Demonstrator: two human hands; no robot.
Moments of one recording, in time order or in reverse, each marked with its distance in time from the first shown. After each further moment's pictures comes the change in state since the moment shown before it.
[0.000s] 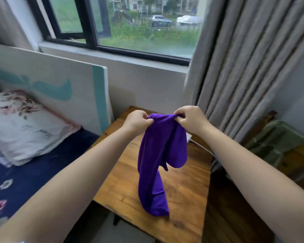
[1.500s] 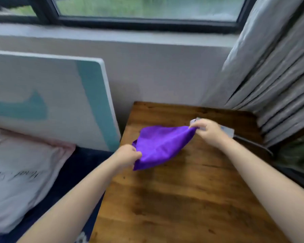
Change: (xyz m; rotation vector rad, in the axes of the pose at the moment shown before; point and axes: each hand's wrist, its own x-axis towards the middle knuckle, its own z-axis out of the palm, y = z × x) left_hand 0.234 -0.244 -0.067 0.202 -0.570 -0.234; right_hand 0.186 0.027 0.203 0.158 -0.030 0.396
